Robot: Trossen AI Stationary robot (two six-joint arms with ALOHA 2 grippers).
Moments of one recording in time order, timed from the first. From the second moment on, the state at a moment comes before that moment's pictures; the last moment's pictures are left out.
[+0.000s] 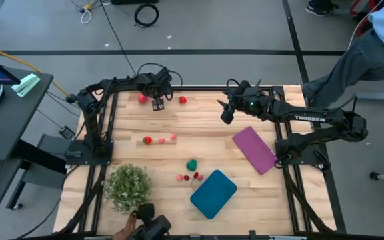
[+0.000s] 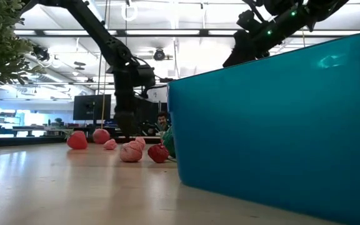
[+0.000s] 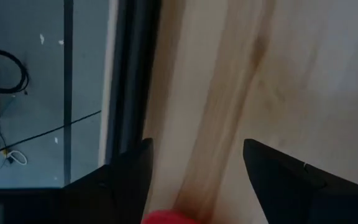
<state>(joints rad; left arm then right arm) 0.73 1.92 1.25 -0.57 -0.29 0.60 -0.37 1.19 0.78 0.00 0.29 -0.10</state>
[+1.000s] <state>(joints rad) 0.61 1.92 1.25 -0.74 -0.47 0.21 -0.36 1.19 0.78 -0.04 0.29 -0.08</state>
